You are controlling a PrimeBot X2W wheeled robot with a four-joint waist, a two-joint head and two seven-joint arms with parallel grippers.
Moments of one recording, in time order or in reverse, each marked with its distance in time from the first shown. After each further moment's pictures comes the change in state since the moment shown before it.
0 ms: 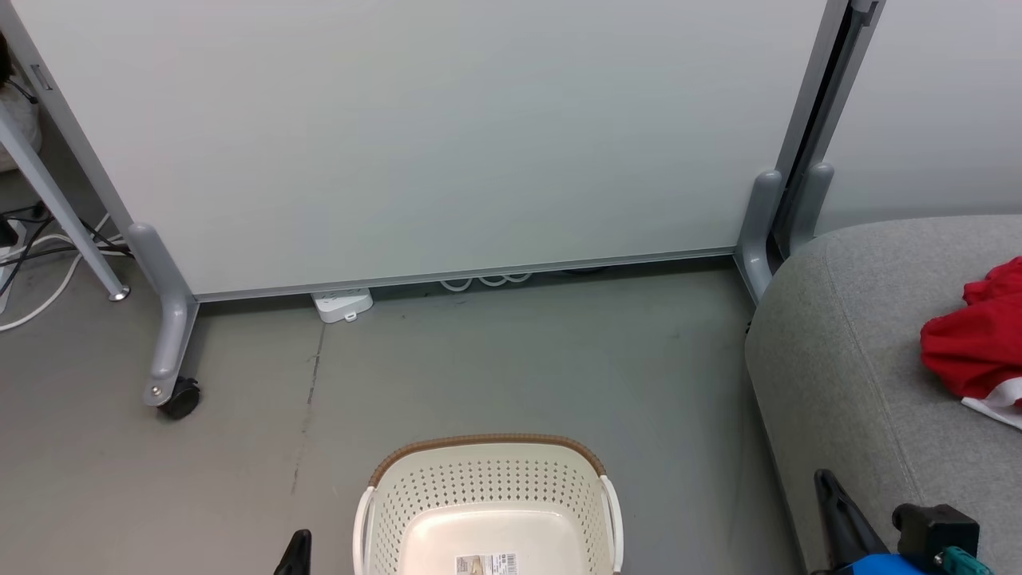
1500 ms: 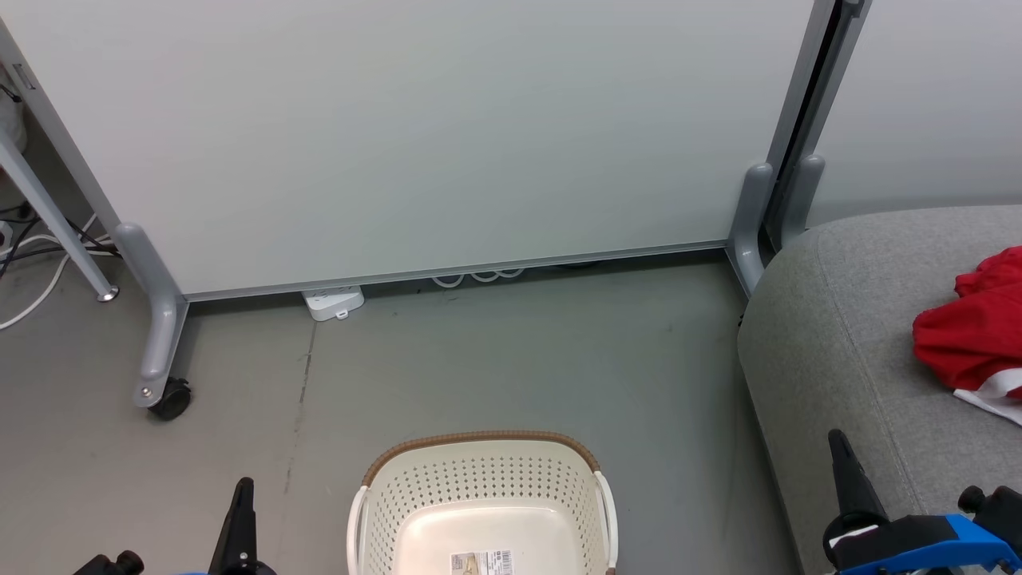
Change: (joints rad) left arm -0.068 -0.011 0.106 -0.079 -0.654 0.000 0.181; right arm -0.081 0.000 -0.010 0.025 0.775 0.000 0.069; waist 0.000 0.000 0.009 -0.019
